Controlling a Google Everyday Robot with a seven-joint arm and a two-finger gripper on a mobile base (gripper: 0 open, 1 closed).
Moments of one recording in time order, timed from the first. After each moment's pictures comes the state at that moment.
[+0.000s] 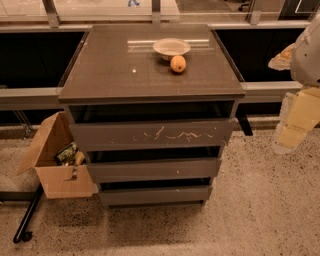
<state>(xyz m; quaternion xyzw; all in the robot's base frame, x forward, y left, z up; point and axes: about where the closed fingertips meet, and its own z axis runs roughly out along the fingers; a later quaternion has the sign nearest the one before) 0.438 -0.216 0.980 -0.60 0.78 -0.04 0.17</state>
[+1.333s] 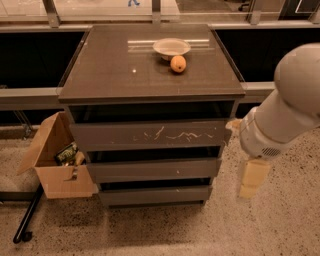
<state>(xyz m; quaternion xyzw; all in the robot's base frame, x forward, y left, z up) 0.441 -0.189 0.819 -0.67 0.73 0.00 0.14</state>
